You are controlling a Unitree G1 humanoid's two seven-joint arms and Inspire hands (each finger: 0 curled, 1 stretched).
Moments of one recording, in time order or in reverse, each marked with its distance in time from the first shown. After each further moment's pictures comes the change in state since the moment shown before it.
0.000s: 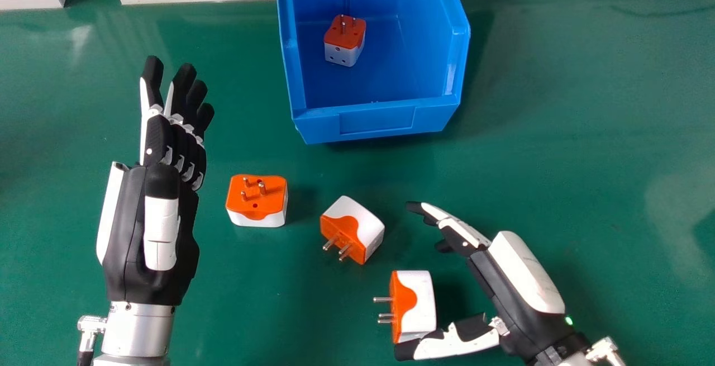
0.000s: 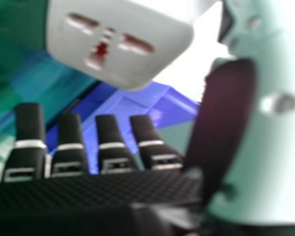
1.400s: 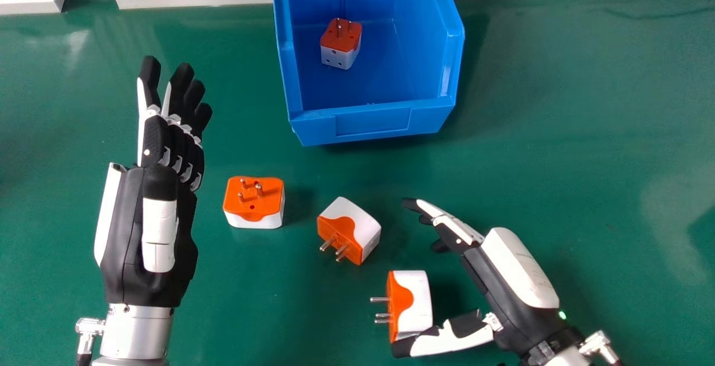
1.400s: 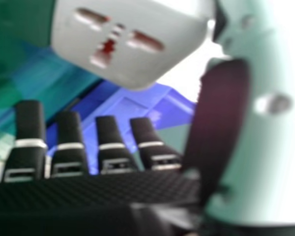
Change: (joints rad) left arm 0.013 -0.002 -0.002 -0.019 0.002 0.000 0.009; right arm -0.021 -0.011 0.076 0.024 -0.003 0.042 -0.060
